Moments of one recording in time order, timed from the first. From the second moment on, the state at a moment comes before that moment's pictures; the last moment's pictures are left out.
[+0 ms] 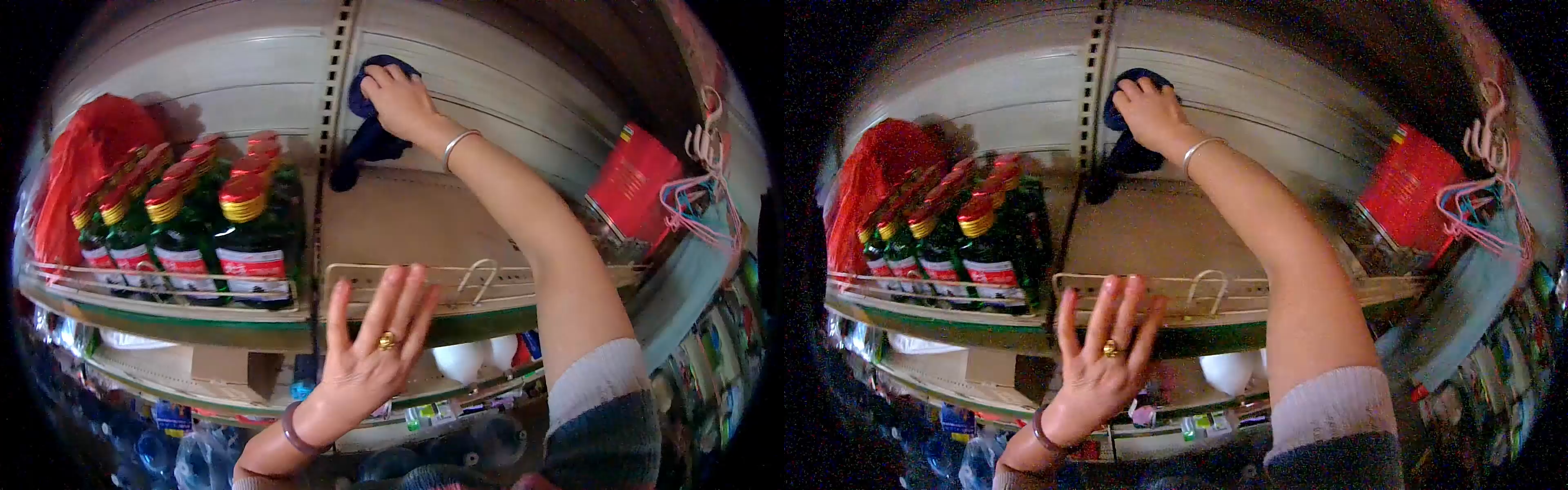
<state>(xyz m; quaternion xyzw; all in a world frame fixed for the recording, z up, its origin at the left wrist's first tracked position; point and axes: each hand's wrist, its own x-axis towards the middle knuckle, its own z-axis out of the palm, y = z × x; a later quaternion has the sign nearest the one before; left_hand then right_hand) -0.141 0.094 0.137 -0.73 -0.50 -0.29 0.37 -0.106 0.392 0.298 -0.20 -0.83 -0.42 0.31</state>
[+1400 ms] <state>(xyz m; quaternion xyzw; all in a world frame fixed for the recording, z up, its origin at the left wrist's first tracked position) -0.134 0.099 0.131 -0.71 -0.54 -0.26 0.38 0.139 0.465 0.329 -0.69 -0.60 -0.13 0.38</state>
